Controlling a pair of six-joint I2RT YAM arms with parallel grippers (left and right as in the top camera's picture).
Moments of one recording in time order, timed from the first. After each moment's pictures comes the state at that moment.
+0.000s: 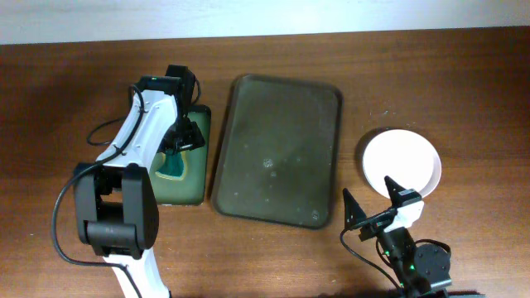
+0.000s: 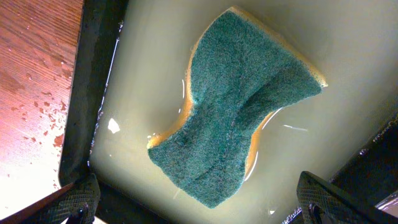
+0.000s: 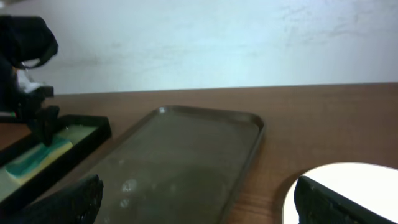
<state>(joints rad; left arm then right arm) -0.14 2.04 1.63 -1.22 -0.28 -0.52 0.19 0.01 0.02 -0.06 -0.13 0.17</state>
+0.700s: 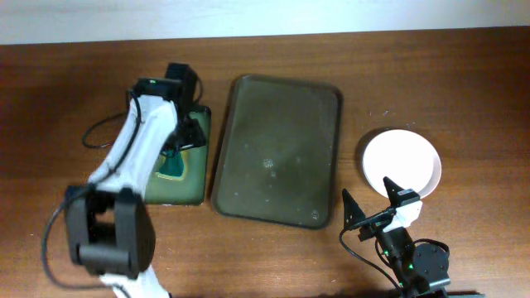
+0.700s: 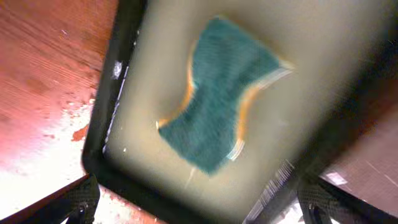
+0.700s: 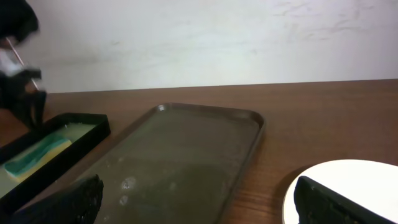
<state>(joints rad) -0.19 1.89 1.59 -1.22 -0.31 -0.52 0.19 0.01 0.01 -0.06 -0.13 0.17</state>
